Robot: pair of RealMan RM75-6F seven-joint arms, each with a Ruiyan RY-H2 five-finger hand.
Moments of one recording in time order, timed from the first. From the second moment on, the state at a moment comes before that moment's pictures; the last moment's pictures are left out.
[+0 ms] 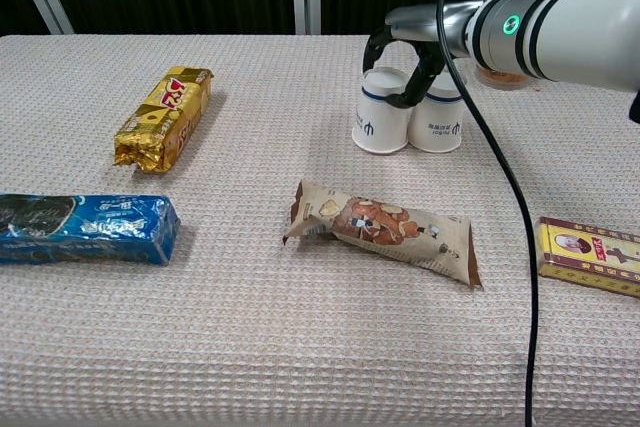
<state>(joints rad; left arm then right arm) 0.07 -1.33 0.07 -1.48 1.60 1.57 0.06 1.12 -1.51 0.15 -1.49 -0.55 0.86 -0.56</state>
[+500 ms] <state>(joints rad) 0.07 -1.31 0.07 -1.49 1.61 1.59 0.06 1.02 -1.36 0.14 -1.68 -0.67 0.97 -0.52</state>
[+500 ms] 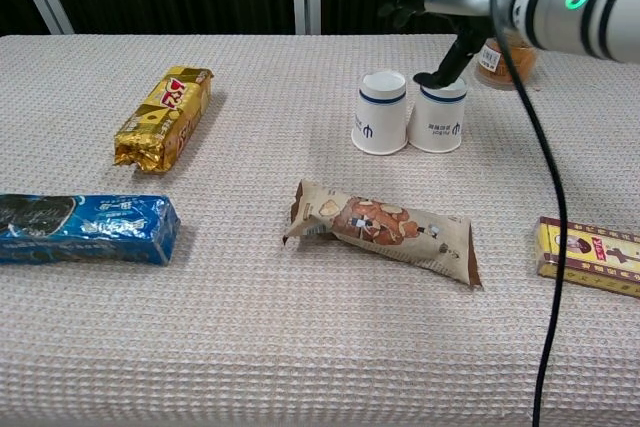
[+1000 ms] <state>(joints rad) 0.09 -1.24 0.05 -1.58 1.62 1.65 0.14 0.42 -1.08 -0.13 -1.81 -1.33 1.55 -0.12</state>
